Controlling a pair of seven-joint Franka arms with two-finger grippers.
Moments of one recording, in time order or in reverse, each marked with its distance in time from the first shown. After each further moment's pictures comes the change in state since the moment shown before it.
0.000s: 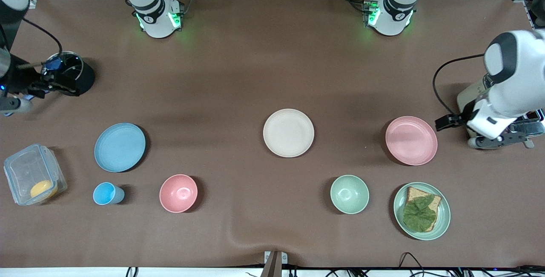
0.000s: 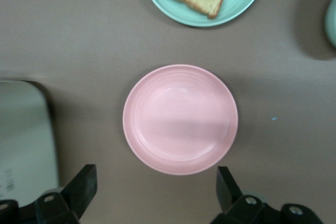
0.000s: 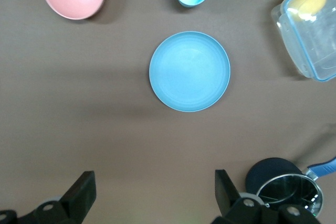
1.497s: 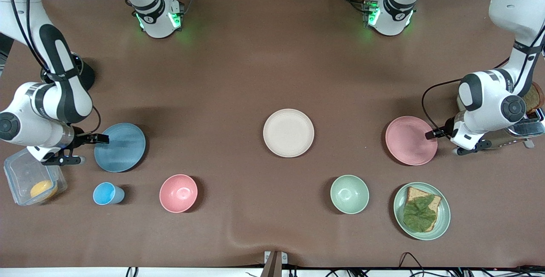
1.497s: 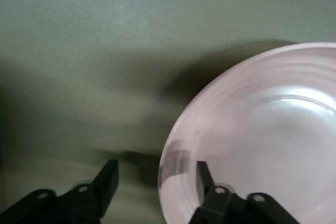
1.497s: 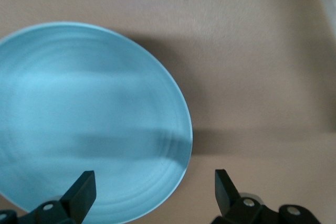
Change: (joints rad) left arm 0.152 0.288 -0.001 -0.098 0.000 0.323 0.003; right arm -0.162 0.423 -0.005 -0.236 -0.107 0.633 -0.088
